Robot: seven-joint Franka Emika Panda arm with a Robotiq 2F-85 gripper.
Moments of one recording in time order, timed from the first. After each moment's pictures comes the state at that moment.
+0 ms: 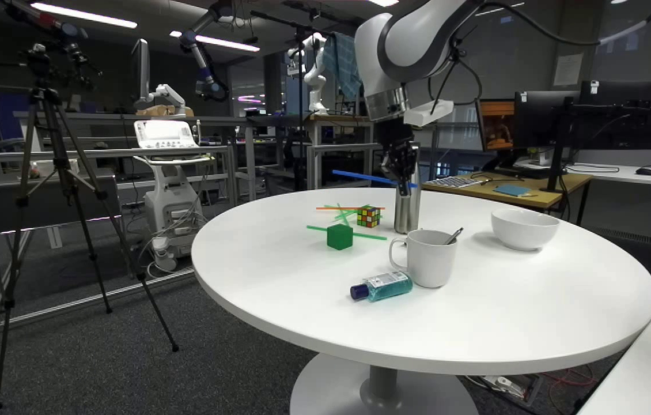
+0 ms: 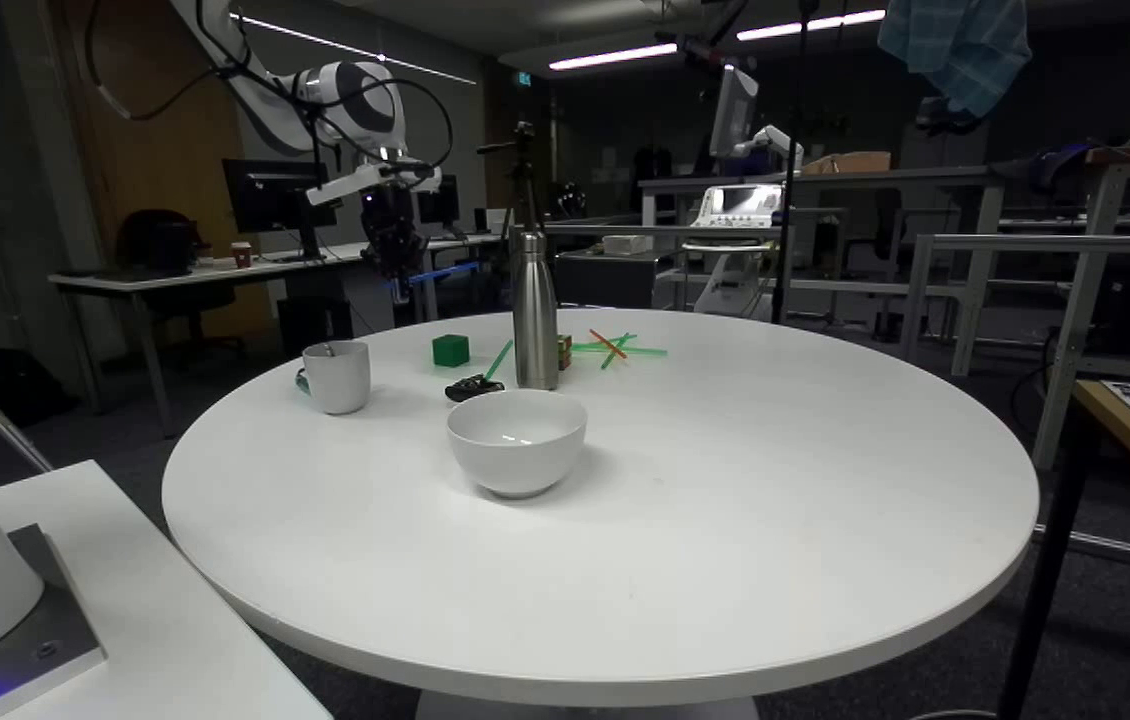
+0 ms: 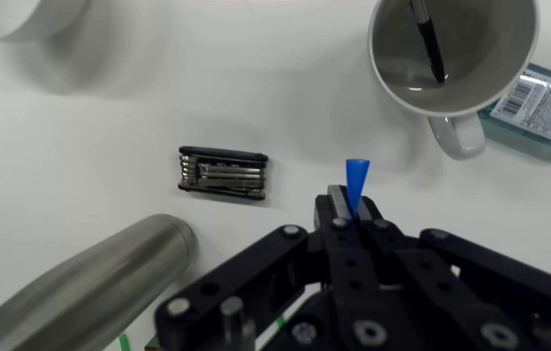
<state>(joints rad) 0.24 0.28 0.08 -1.97 -0.25 2.06 0.21</state>
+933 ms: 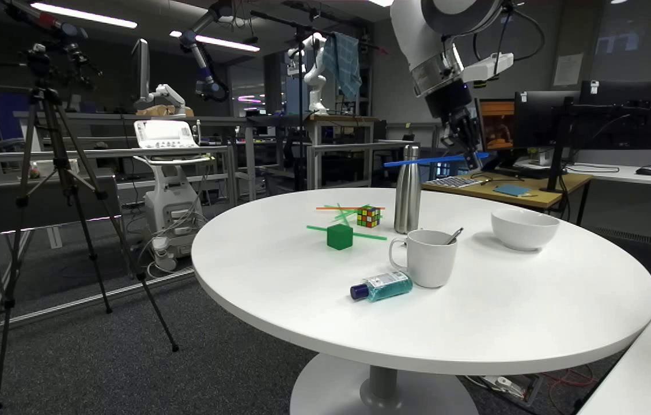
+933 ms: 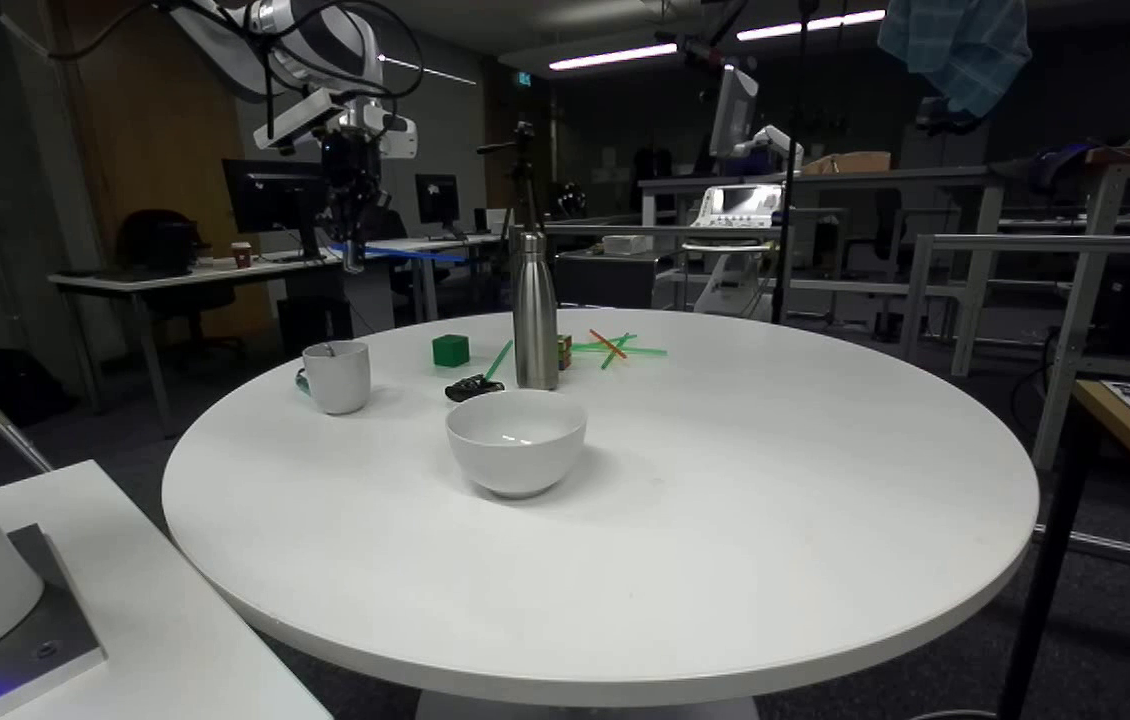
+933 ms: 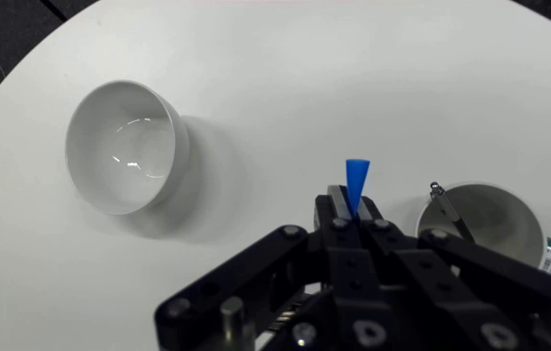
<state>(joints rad) 0.19 0.01 0.09 -2.15 -0.25 1.77 0.20</state>
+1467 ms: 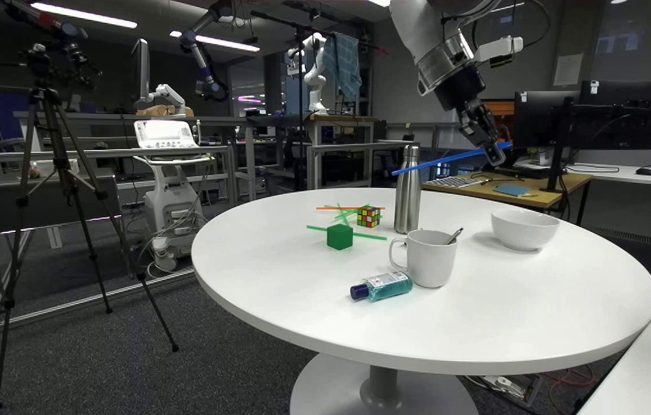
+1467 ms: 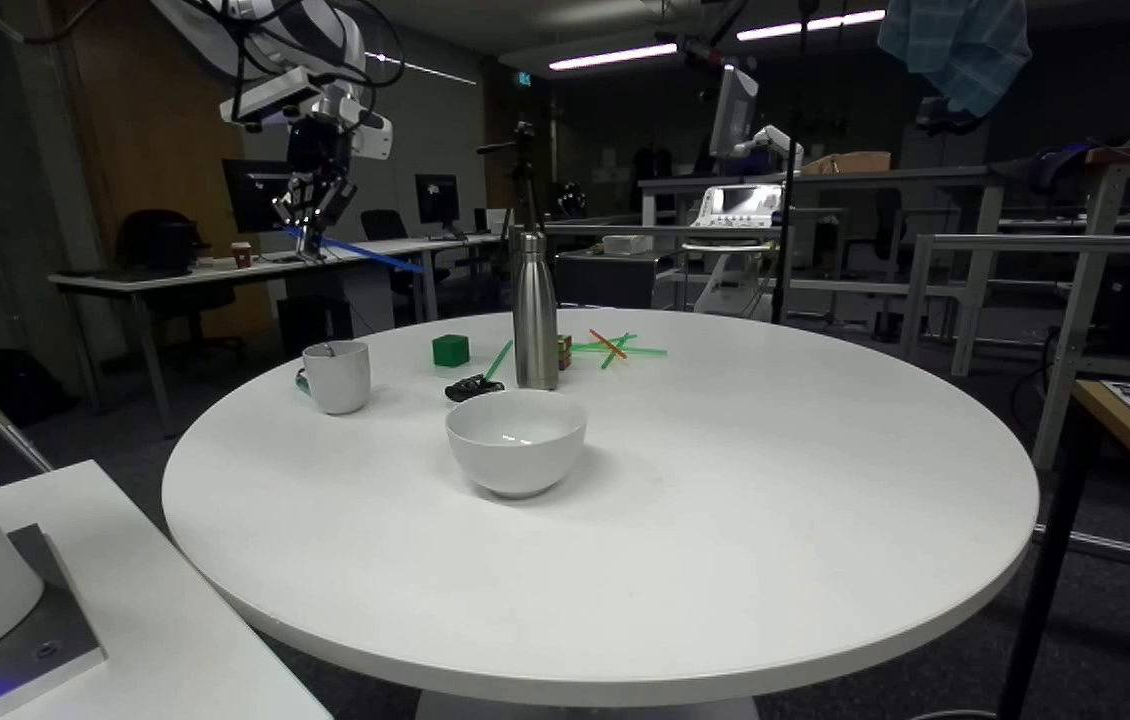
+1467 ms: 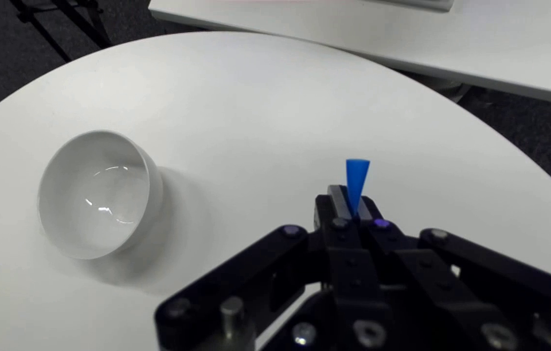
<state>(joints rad) 0.19 -0.03 0.13 -2.16 -0.18 1.61 0.10</state>
